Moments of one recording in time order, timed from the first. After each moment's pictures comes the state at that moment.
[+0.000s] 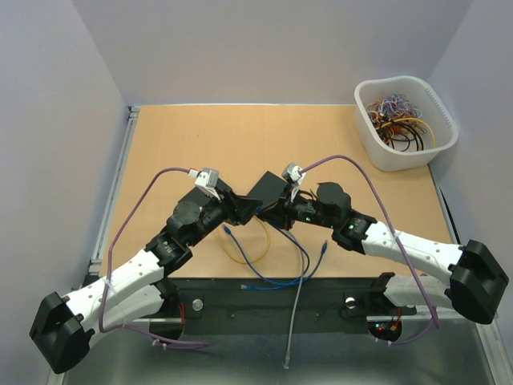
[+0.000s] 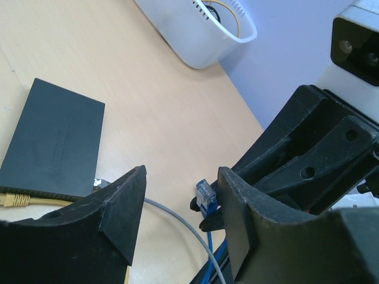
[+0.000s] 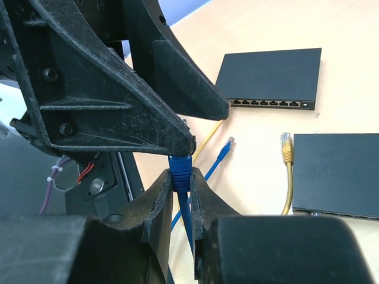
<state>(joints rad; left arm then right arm) -0.76 0.79 0.42 0.34 0.03 -0.67 0.87 1.17 0.67 0.37 -0.35 0.32</state>
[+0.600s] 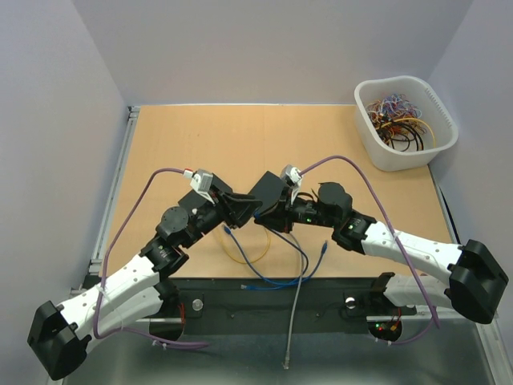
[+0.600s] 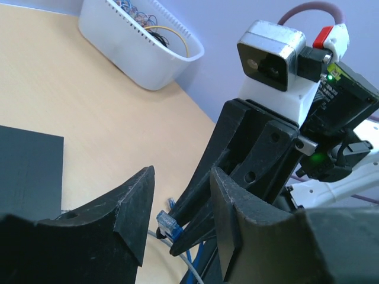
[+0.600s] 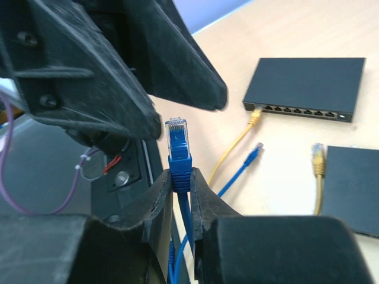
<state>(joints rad) -0.76 0.71 0.41 0.44 0.13 -0.65 0.87 1.18 0.67 0.41 -0.46 0.34</state>
